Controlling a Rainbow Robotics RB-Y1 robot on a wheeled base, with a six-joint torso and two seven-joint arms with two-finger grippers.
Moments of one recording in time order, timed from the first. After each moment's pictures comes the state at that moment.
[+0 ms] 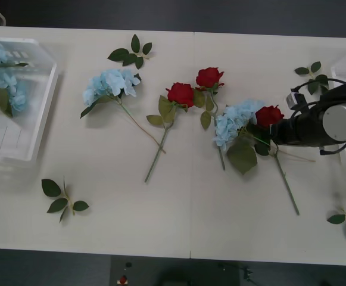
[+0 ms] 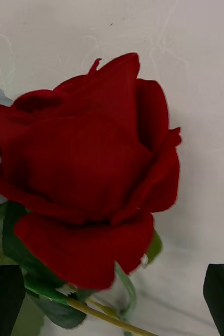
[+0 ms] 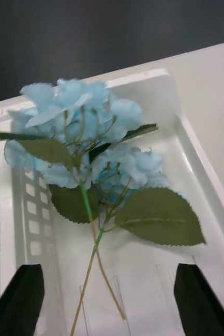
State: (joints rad) right arm -0.58 -0.87 0.57 -1.33 -1.06 0.90 1.22; left arm -0.28 0.93 0.46 -1.12 1.47 0.99 -2.64
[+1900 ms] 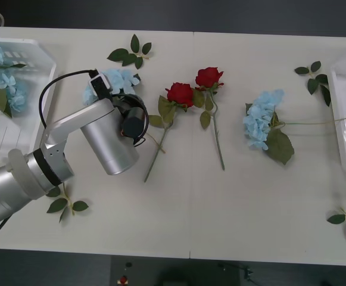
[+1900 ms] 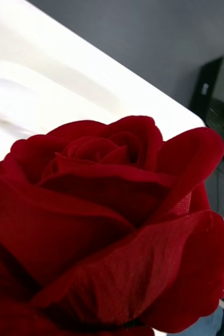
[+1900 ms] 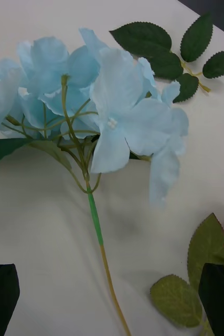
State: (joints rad) right arm -0.88 -1.20 0.57 -0.98 -0.82 0.88 1.74; left arm -0.71 0.54 -0.83 -1.59 -0.05 1.17 0.09
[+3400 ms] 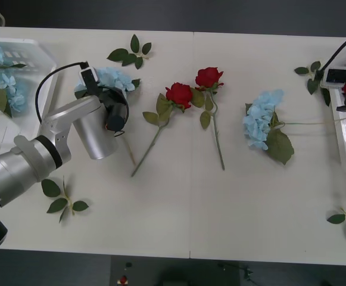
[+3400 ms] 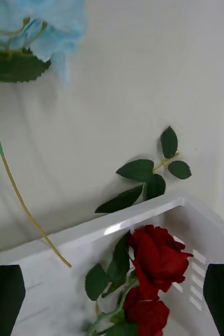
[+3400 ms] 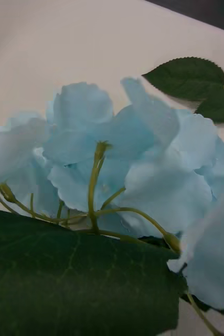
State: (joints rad) right arm -0.67 -1.30 0.64 -1.58 -0.97 0.87 2.41; left arm -0.80 0.50 -0.85 -1.10 -0.16 0.78 0.05
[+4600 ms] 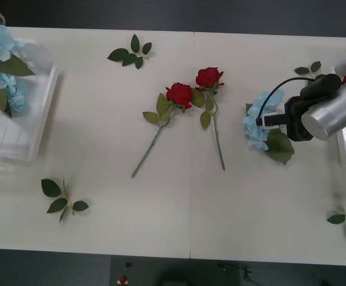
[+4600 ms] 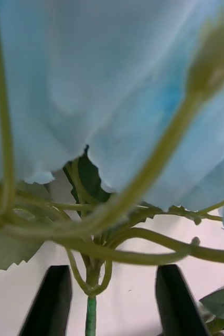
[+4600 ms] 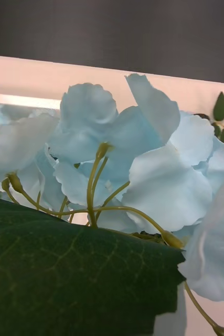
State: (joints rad) right arm -0.74 -0.85 0.77 -1.21 -0.66 0.86 2.58; left arm -0.52 0.72 0.52 -1.60 0.86 1.49 -1.74
